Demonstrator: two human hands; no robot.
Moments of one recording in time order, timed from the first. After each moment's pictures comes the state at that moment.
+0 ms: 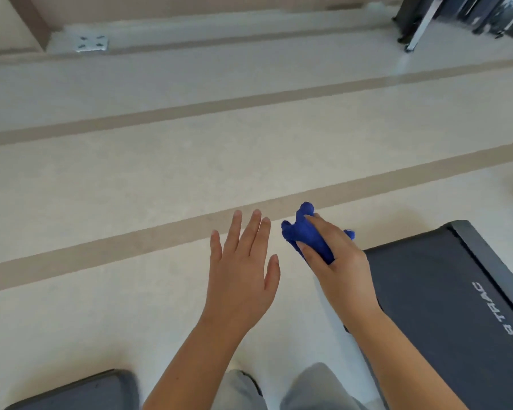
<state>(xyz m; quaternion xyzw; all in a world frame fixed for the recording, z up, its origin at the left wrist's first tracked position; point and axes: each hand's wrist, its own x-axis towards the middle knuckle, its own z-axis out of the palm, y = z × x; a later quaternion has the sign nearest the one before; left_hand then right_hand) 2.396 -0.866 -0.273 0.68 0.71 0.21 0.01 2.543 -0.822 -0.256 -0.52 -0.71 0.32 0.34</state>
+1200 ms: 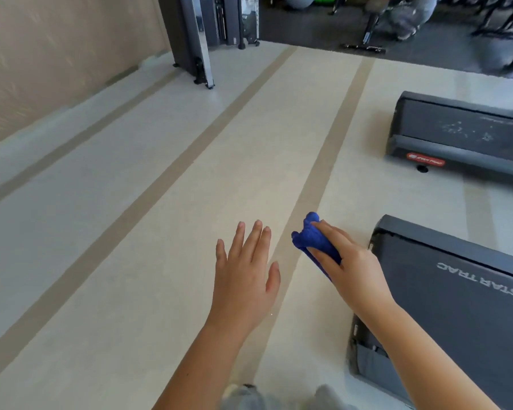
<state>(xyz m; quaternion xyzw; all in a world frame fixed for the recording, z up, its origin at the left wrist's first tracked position) 2.414 -0.208 -0.241 0.91 0.37 0.15 0.05 2.566 -0.298 -0.218 -0.80 -0.46 0.15 0.35</state>
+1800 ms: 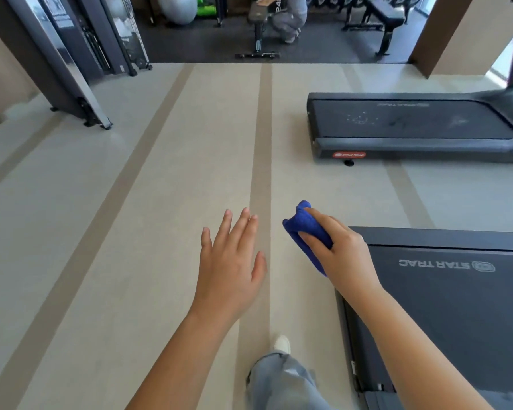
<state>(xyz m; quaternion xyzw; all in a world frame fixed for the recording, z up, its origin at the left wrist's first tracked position) 2.634 0.003 -0.234 0.97 0.18 0.15 0.06 2.749 -0.137 -0.220 -0.85 -0.30 0.07 0.42</state>
